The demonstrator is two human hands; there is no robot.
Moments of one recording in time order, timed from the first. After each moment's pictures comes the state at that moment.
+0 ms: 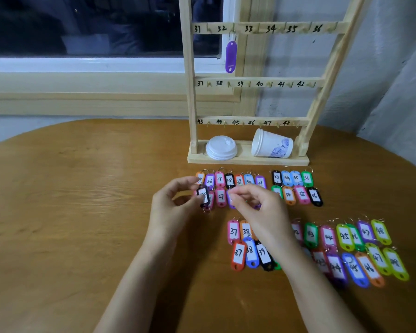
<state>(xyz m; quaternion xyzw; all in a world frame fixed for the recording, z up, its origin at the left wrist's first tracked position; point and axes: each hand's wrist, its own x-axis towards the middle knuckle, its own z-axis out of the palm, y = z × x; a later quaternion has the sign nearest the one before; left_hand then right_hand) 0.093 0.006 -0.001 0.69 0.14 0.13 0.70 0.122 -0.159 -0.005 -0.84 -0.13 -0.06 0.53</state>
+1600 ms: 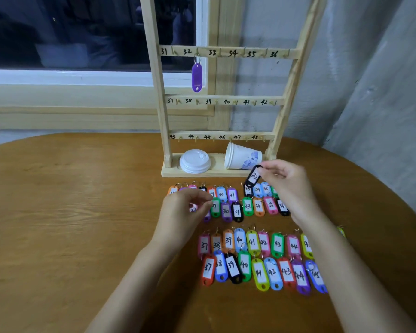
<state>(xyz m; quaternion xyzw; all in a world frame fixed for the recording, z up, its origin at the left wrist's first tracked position) 0.132 -0.033 -0.002 0.88 -0.04 0.15 0.44 0.187 -0.242 0.036 -0.82 -0.04 -0.10 0.56</state>
